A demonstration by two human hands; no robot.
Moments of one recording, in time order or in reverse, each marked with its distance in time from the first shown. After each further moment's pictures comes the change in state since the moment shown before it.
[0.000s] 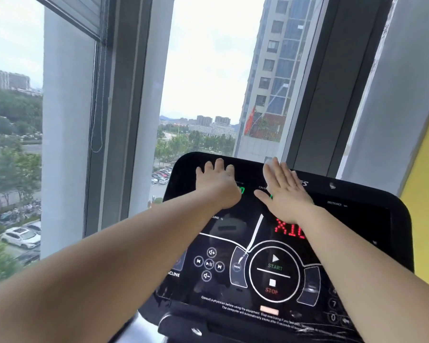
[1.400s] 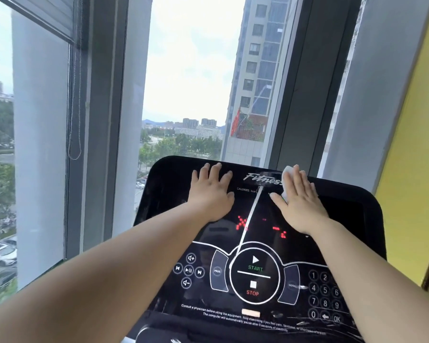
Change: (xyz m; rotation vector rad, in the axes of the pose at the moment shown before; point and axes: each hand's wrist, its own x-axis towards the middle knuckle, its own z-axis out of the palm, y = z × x) left_hand 0.008 0.021 0.027 0.061 0.100 0.162; right_hand -0.029 0.059 0.007 0.133 0.017 0.159
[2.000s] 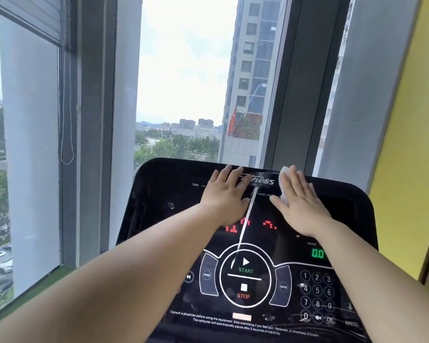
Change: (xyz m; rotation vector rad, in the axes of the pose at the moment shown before) left_hand 0.014 0.042 0.007 0.055 0.009 0.205; right_hand 0.000 0.027 0.000 0.026 -0.012 -0.025
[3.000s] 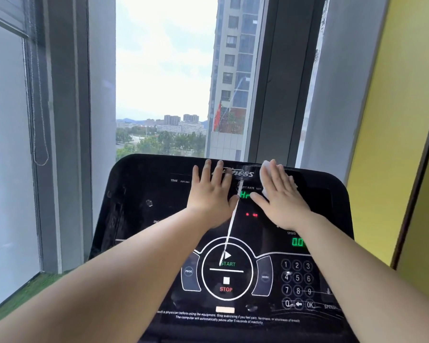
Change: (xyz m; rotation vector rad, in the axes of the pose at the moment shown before) left_hand 0.001 0.019 0.015 0.132 0.049 -0.071; right_hand -0.002 0.008 0.007 -0.020 0.045 -0.020
